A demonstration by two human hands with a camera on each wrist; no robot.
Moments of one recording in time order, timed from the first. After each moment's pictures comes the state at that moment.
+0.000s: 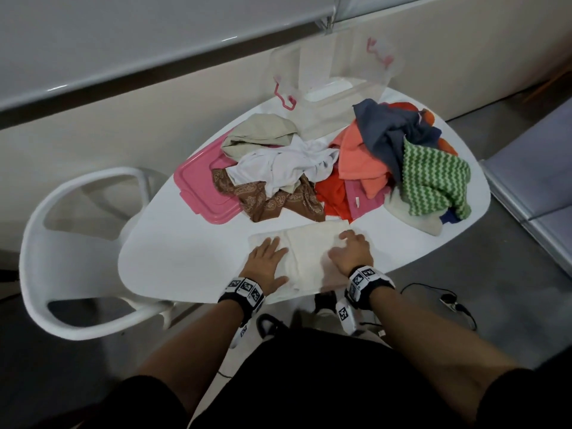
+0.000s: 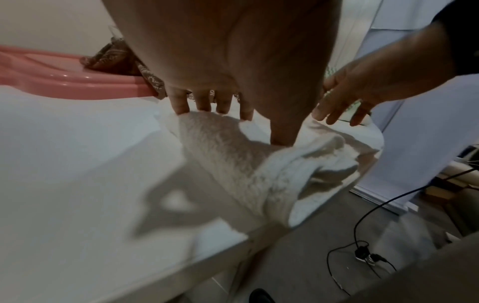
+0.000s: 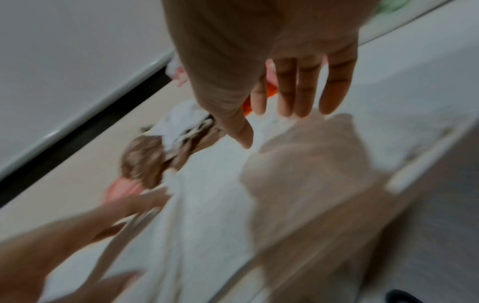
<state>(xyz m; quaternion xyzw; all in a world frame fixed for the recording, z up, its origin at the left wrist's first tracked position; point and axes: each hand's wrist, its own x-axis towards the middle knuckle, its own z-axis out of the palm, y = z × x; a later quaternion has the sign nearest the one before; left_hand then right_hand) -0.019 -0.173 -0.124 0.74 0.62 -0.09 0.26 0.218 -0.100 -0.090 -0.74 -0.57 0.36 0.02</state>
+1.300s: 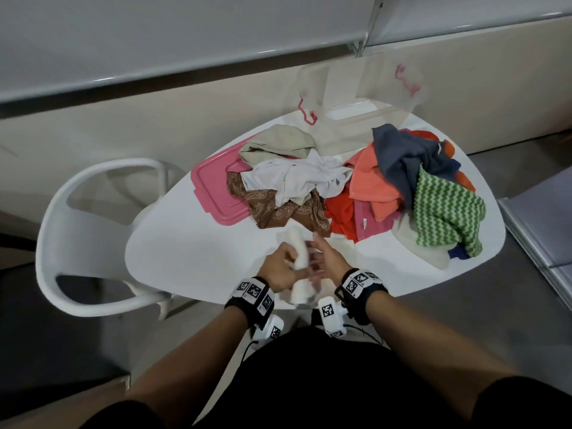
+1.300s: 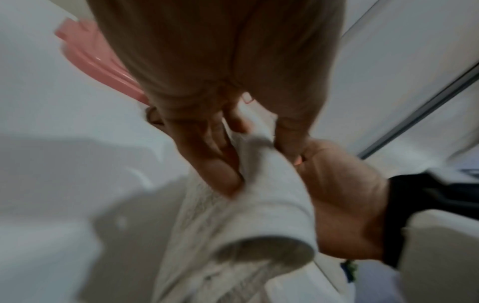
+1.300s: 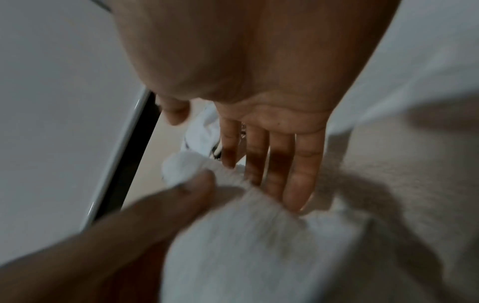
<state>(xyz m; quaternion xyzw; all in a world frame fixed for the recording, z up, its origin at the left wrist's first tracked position) 0.037 -0.154 -0.058 0.40 0.70 0.26 0.53 0.182 -0.076 -0.070 -0.54 -0.35 0.76 0.08</state>
